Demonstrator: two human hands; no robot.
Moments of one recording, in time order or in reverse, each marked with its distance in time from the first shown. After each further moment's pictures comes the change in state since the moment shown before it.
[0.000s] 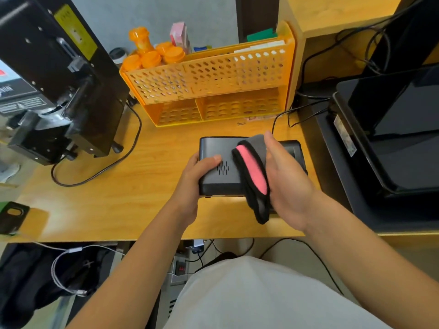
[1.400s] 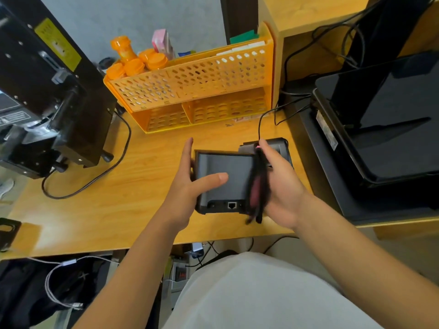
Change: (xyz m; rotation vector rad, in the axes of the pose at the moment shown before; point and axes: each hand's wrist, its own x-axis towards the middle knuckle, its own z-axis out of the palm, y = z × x) left_hand -0.005 -0.004 0.009 0.146 -0.089 0.150; right_hand -0.002 0.014 -0.025 0.233 0.024 0.014
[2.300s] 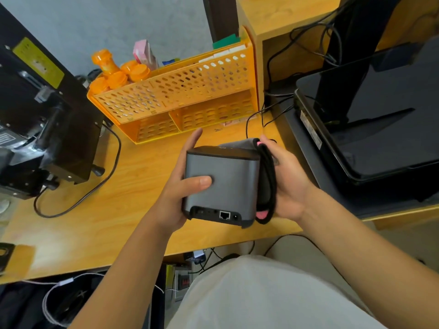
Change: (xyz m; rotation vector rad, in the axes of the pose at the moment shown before) left_hand 0.015 0.018 0.009 -0.189 -0.277 0.058; right_hand 0.001 -0.021 -0.026 0.117 -0.024 -0.050
